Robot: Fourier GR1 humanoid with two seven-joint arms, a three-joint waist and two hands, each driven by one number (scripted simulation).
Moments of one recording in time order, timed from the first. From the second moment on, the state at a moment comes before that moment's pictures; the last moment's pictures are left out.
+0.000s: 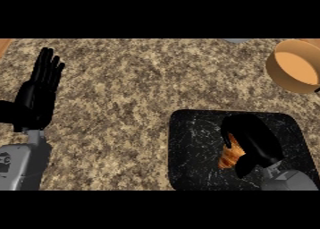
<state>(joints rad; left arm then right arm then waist) -0.29 0.22 0.08 -1.52 0.16 0.12 0.05 -0.12 -0.29 0.29 -1.65 0.99 0.17 0.01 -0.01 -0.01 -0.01</state>
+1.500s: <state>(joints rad) -0.33 0.19 0.05 -1.52 0.14 0.12 0.06 -1.23 -0.25 -0.14 -0.80 1.57 -0.16 1.01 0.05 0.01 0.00</state>
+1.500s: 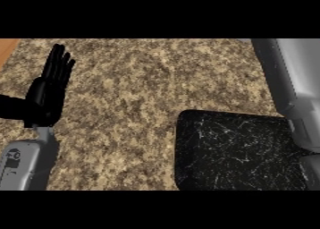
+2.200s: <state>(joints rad) -0.28 0.21 0.09 -1.54 0.15 0.11 0.06 -1.09 -0.48 -0.29 -0.74 1.42 -0.27 0.81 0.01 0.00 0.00</state>
